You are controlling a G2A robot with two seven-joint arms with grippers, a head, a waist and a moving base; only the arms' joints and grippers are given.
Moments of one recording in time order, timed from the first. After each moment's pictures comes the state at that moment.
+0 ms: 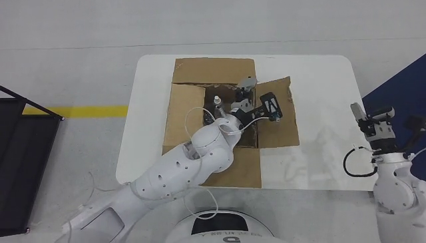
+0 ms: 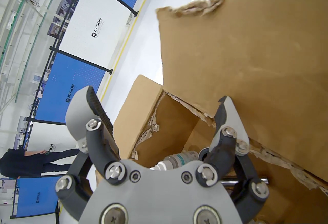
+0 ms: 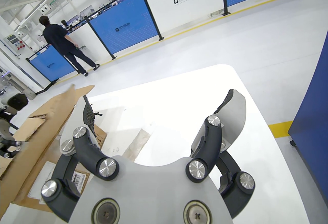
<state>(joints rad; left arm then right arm) 1.02 -1.41 -0.58 -1.62 1.91 -0.03 -0.52 -1.95 -1.12 1.98 -1.82 -0.65 -0.37 -0.05</state>
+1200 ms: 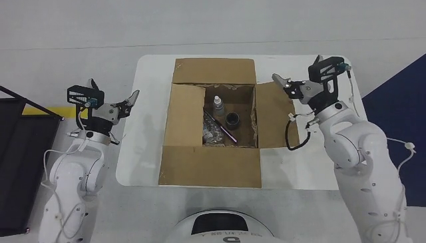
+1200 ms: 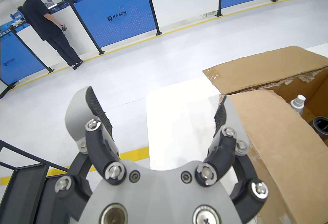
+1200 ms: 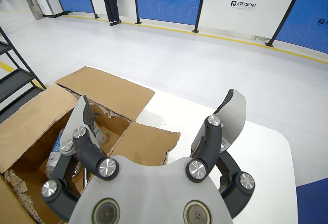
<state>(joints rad) 1.77 -1.25 -1.70 -2.06 1.42 -0.14 -0.13 -1.52 -1.12 1.53 -2.07 -1.09 -0.18 0.38</state>
